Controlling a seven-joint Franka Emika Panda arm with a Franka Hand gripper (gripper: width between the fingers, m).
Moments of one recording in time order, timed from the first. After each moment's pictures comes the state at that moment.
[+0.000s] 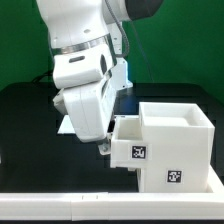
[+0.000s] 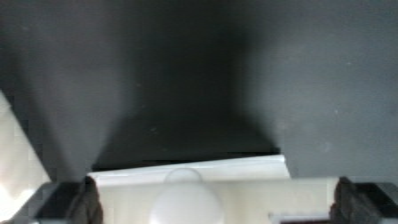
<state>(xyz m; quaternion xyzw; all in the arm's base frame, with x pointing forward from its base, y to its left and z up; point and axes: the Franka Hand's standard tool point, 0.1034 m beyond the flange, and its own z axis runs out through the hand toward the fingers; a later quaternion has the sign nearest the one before) 0.565 -0.011 0.064 -0.75 -0.65 -0.08 0.09</state>
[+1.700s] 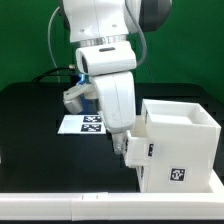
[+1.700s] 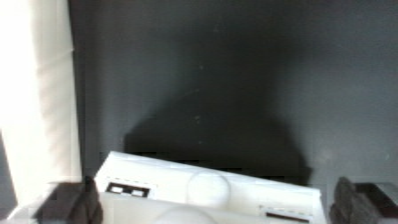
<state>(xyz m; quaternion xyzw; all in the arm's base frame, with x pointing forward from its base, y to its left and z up) 0.580 0.002 0.065 -0.68 -0.73 -0.10 -0.01</state>
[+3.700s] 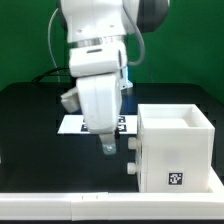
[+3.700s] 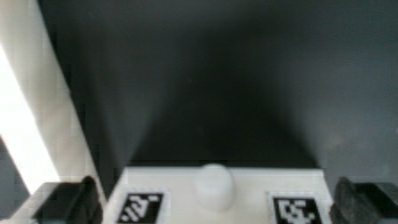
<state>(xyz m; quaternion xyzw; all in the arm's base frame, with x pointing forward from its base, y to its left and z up) 0.580 -0.022 0.068 -0.74 -0.67 -0.10 -0.01</state>
